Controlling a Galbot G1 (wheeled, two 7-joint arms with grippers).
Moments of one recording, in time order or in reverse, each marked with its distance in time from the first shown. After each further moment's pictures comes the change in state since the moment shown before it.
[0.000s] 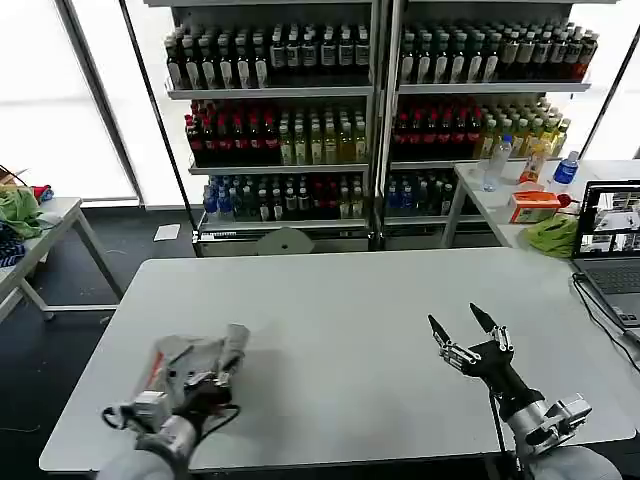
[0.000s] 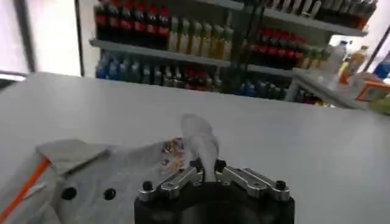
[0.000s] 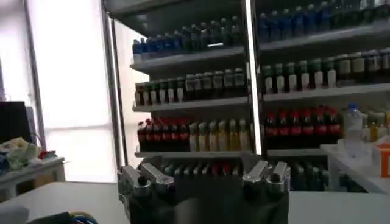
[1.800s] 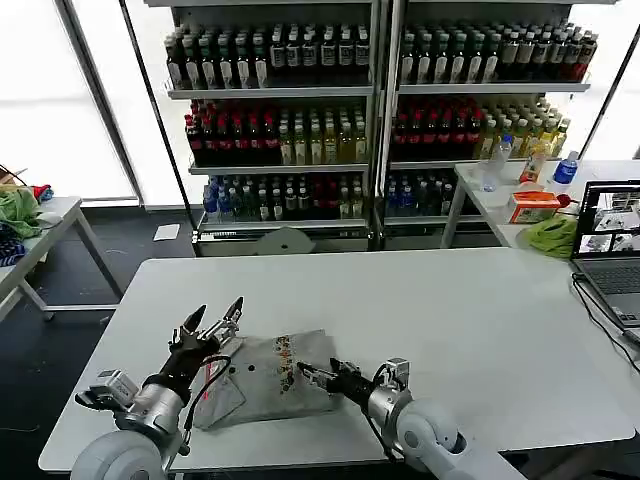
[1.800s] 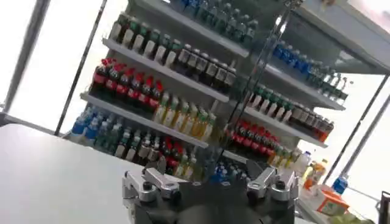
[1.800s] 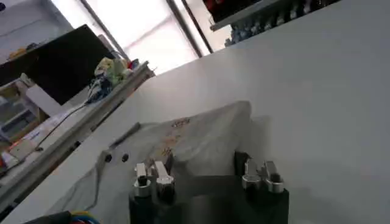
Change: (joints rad) left arm -0.039 -0.130 -0.159 -0.082 -0.095 -0.136 0.102; right arm 0.620 0.126 -0.750 -0.403 0.381 -0.358 0.069
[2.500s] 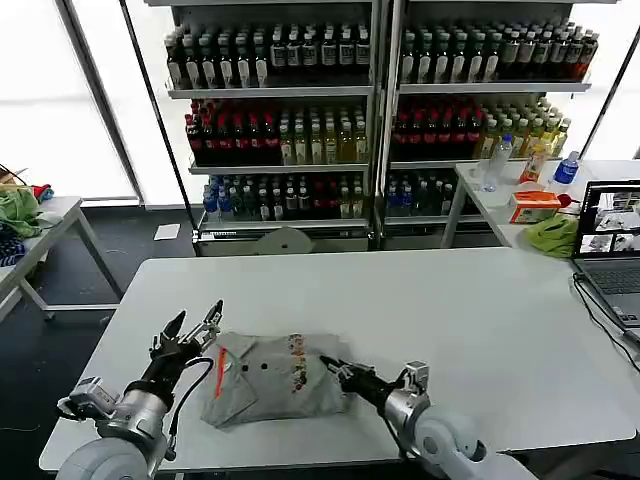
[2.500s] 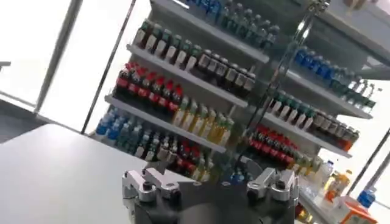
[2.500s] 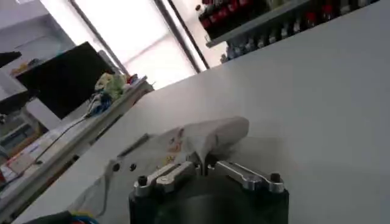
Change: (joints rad) left arm 0.040 0.002 -0.064 -0.013 -0.044 -0.013 -0.038; right arm -0.072 -0.072 0.085 0.057 0.002 0.059 -0.033
